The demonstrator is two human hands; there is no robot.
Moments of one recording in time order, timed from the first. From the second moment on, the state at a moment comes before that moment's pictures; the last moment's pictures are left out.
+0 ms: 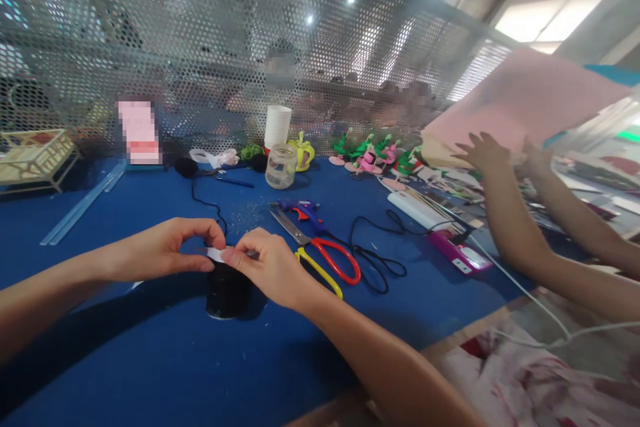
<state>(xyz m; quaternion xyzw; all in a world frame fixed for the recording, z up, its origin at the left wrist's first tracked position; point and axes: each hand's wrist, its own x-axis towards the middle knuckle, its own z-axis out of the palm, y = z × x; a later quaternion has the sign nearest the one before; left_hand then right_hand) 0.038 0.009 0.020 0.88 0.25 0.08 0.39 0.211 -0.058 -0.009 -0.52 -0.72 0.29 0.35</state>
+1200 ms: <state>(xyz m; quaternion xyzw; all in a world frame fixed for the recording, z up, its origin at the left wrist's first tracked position) 0.036 -0.010 0.033 0.90 0.30 0.11 0.29 0.222 -0.054 -0.024 -0.51 -0.72 0.17 0.44</state>
